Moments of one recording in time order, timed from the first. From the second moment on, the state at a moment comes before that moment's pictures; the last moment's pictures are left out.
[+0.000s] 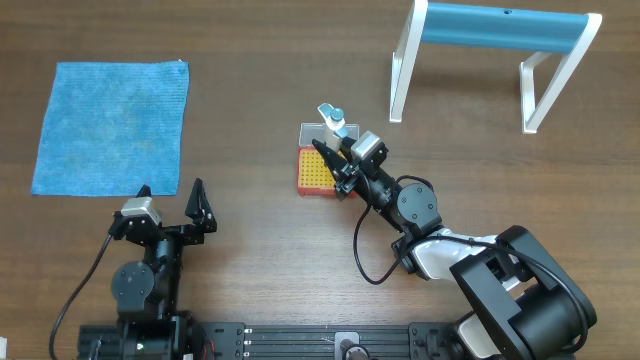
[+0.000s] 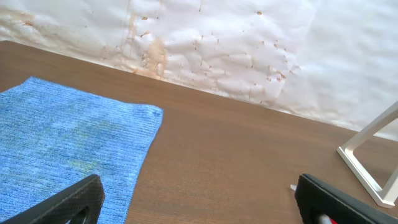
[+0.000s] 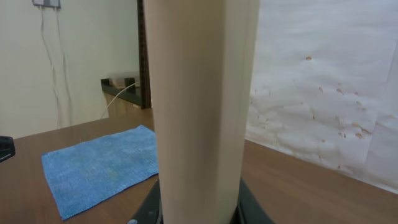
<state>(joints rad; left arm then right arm) 0.07 0.01 0.01 -0.07 0.05 -0.27 0.54 1.64 0.37 1.45 -0.27 0.06</state>
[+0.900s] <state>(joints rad) 0.07 0.01 0.01 -0.07 0.05 -0.27 0.53 1.77 0.42 1.45 -0.27 -0.02</state>
